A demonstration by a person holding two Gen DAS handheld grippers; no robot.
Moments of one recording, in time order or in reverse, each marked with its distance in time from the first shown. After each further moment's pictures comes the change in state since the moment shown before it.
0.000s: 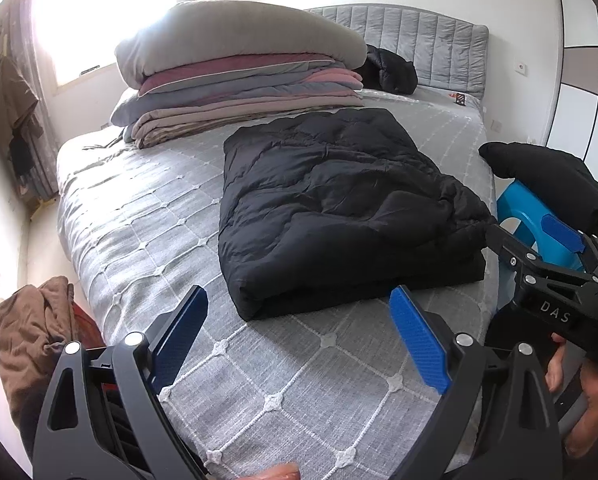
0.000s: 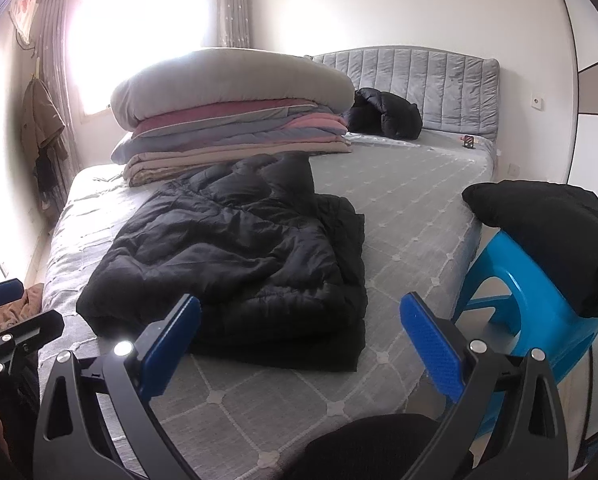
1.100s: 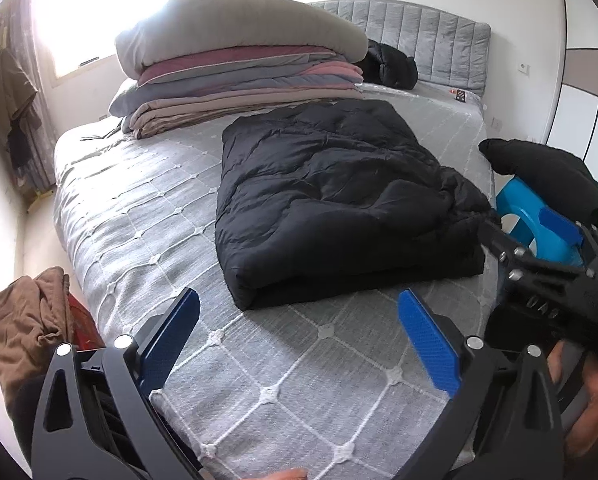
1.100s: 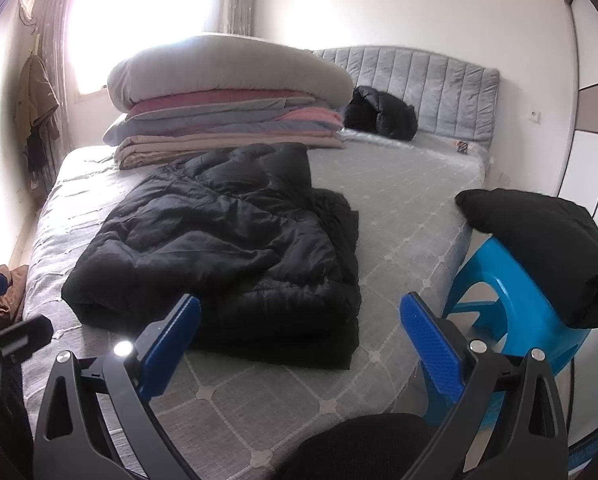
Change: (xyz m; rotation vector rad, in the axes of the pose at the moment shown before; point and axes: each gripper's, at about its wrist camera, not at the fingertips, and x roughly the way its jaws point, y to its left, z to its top) left arm 0.005 0.002 -0.003 -0.014 0.030 -0.012; right arm 0.013 0.005 0.006 -0.058 0.043 -0.024
